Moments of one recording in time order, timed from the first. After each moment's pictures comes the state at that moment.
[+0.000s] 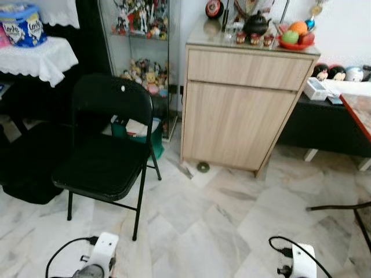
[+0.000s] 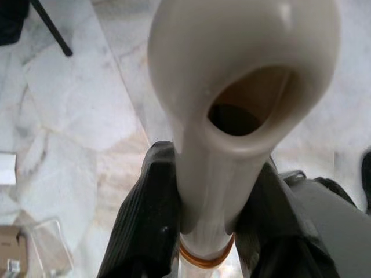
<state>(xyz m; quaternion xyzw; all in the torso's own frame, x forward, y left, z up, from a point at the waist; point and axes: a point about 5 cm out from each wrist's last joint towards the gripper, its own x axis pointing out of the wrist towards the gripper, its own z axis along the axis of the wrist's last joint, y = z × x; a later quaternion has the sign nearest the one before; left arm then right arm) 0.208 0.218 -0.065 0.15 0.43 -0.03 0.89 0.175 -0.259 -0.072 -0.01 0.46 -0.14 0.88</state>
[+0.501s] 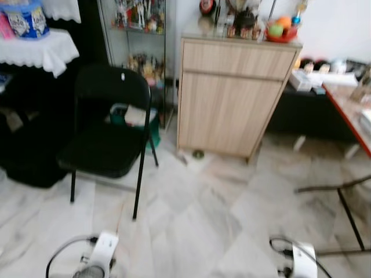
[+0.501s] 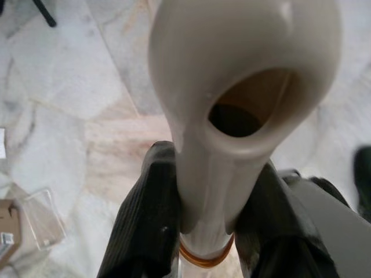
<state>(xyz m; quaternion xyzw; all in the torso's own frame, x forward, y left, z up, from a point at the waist) 0.207 0.211 -0.067 0.15 0.43 -0.04 0.89 0.173 -0.262 -0.073 -0.01 0.46 -0.15 0.87</state>
